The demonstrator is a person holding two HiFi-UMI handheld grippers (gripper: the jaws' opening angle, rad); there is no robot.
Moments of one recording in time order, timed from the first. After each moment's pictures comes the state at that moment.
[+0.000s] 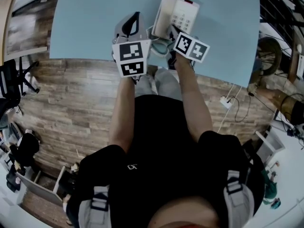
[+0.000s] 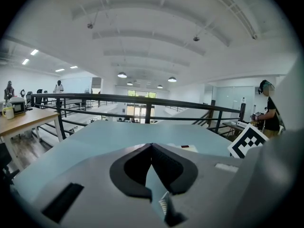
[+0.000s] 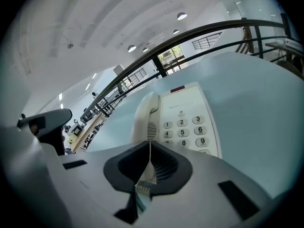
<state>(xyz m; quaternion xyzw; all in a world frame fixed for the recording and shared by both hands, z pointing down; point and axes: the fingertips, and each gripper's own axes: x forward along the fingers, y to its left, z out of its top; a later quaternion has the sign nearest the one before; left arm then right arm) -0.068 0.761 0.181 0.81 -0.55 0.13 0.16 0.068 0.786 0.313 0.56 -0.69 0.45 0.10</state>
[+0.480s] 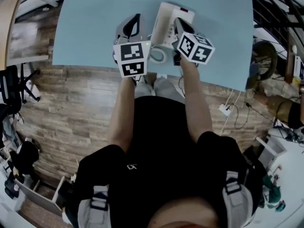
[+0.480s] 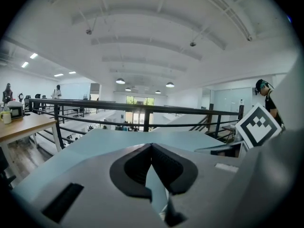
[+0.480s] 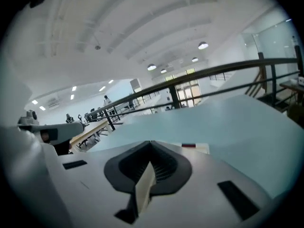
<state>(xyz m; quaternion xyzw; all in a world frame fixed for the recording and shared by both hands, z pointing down) -0.066 0.743 0.148 0.82 -0.55 0.11 0.13 0.083 0.735 0.222 0.58 -0.76 0.29 0.09</state>
